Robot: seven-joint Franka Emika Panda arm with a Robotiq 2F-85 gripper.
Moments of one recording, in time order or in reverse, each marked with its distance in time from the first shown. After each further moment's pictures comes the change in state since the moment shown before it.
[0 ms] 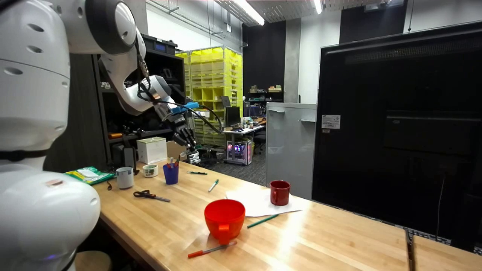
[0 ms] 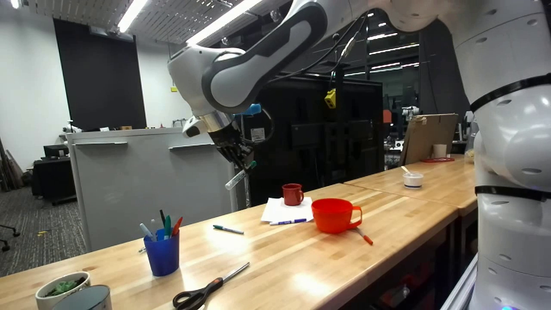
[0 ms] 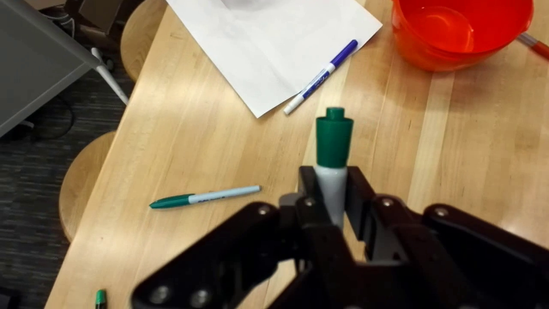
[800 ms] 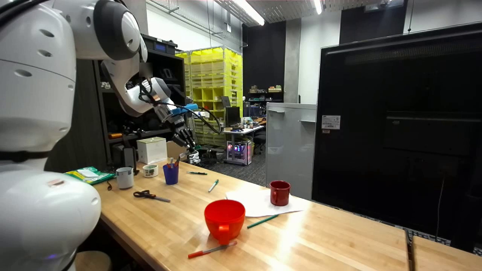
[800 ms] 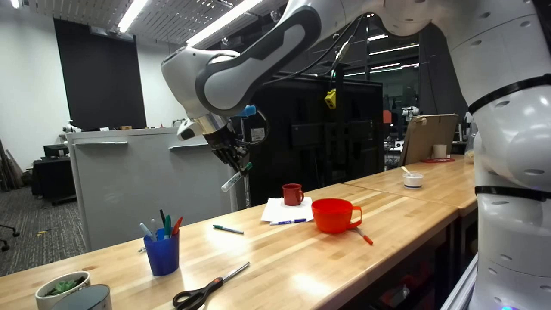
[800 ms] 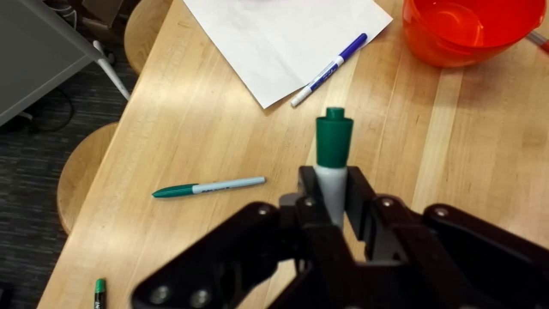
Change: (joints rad) arm 0.010 0.038 0.004 0.040 -0.010 -0.013 -0.015
